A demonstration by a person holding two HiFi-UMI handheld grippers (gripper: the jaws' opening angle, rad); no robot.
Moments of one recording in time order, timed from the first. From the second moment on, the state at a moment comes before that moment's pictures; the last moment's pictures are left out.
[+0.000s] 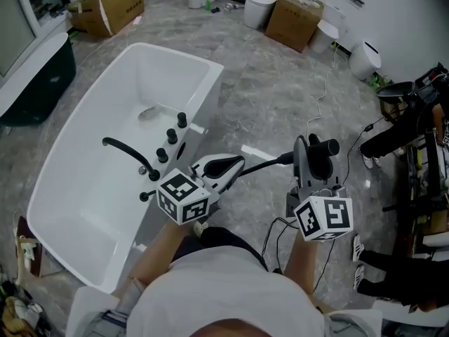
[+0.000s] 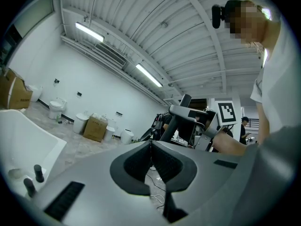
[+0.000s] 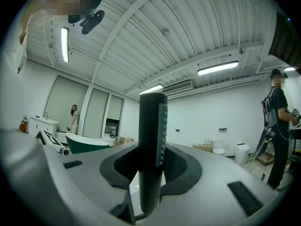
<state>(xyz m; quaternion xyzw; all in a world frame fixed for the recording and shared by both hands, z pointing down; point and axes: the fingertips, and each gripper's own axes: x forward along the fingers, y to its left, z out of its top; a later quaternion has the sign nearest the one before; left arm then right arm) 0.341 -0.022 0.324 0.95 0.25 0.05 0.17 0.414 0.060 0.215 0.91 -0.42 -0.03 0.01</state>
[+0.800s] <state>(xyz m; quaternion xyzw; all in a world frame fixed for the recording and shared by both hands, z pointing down) 0.348 -0.005 0.330 0.95 0.25 0.06 0.16 0.424 0.076 0.225 0.90 -0.43 -0.02 0.01</state>
